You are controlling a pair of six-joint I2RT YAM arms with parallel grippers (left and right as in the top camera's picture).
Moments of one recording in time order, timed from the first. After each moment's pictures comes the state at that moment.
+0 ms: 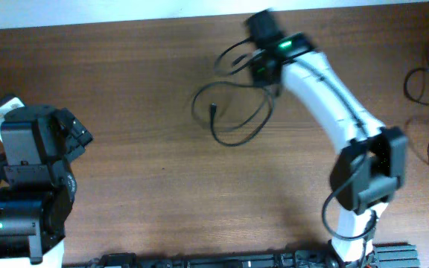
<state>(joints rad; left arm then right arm) -0.02 1.04 1.47 -1.20 -0.51 -0.46 0.31 2.01 1.83 -0.98 0.20 0.12</state>
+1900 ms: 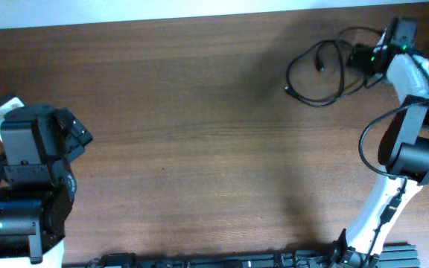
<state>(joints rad) -0.02 1.04 1.47 -1.20 -0.51 -0.46 -0.33 2.24 1.74 -0.52 -0.03 0.21</state>
